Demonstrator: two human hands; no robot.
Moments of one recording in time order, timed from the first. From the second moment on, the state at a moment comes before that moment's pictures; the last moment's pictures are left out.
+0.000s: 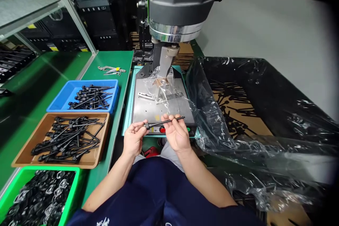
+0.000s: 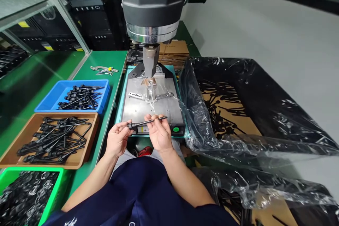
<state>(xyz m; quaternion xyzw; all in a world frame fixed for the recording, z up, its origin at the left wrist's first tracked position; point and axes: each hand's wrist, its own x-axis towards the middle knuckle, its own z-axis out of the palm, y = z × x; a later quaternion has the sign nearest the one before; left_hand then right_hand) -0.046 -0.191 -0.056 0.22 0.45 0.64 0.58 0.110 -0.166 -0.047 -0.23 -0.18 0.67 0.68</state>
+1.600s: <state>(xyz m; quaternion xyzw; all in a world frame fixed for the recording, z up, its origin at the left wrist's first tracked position) -0.046 -0.191 -0.076 0.48 0.49 0.54 0.48 0.110 -0.192 -0.101 -0.42 -0.50 0.64 0.41</state>
